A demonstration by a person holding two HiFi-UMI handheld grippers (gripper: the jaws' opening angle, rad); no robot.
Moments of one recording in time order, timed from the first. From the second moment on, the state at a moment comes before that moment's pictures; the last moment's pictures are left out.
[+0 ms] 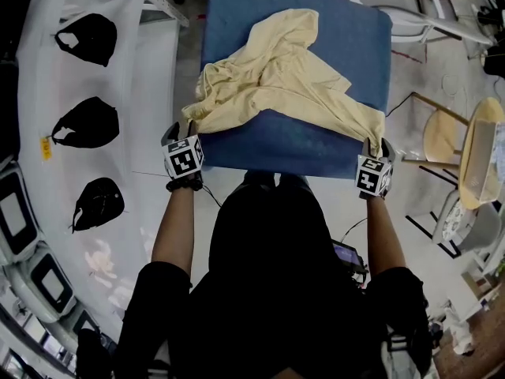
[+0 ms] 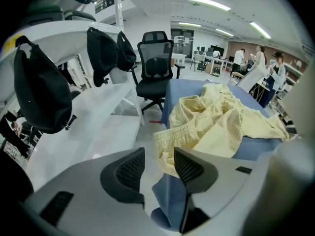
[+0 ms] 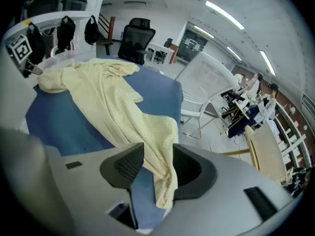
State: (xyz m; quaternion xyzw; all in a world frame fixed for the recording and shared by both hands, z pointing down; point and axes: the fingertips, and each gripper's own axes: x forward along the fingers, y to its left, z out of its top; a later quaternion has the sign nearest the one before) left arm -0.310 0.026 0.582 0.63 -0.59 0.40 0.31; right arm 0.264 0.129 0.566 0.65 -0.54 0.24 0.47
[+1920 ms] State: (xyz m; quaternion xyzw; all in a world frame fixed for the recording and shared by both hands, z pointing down) left arm -0.171 0.126 0.631 0.81 -0.11 0.55 0.17; right arm 0.101 0.170 0.625 0.31 -0.73 0.23 0.57
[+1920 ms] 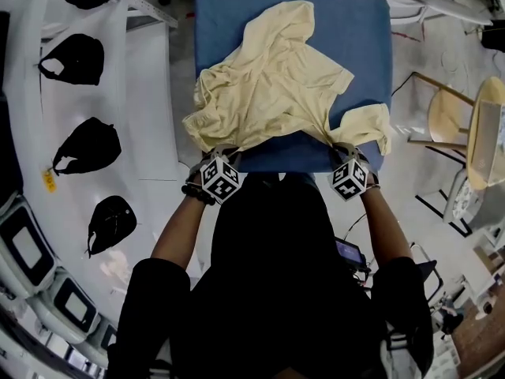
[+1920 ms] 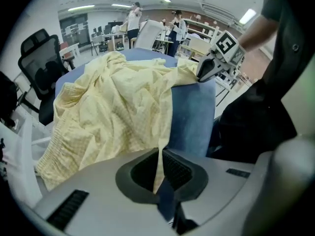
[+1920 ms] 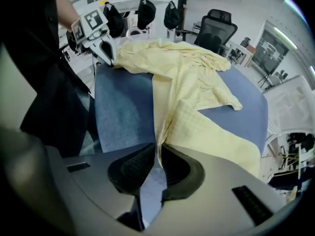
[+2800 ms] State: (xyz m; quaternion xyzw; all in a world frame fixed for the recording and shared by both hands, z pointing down) left arm -0.152 -0.063 0.589 0.82 -0.25 0.51 0.11; right arm 0.179 -0.042 0.608 0.48 -0.69 0.27 0.47
